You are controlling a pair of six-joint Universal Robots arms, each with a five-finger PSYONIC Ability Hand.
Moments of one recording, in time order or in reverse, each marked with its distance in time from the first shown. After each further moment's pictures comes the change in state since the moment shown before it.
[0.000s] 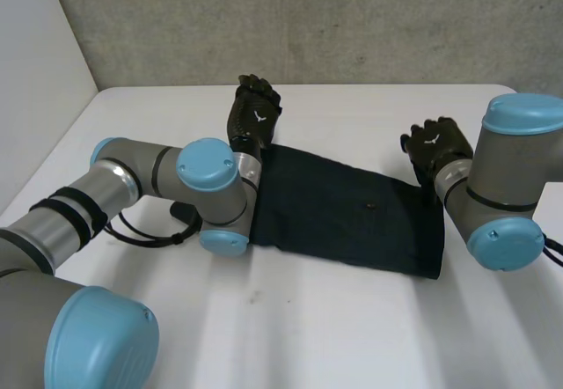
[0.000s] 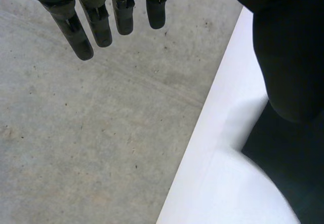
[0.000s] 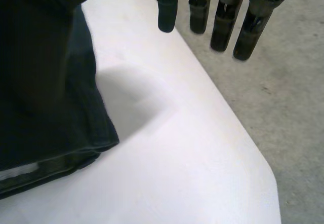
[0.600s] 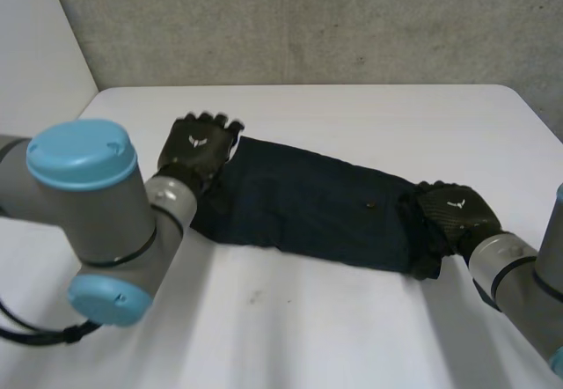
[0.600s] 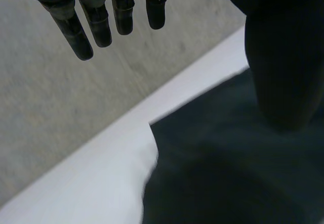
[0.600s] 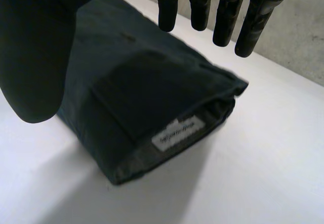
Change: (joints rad) left arm 0.071 0.756 -0.917 -0.164 0.065 -0.583; right arm -0.079 -0.391 0.635 -0.099 -0.189 0.399; left_hand 0.000 -0.001 0.000 0.000 0.000; right_hand -0.005 -0.024 -0.046 -0.026 -0.030
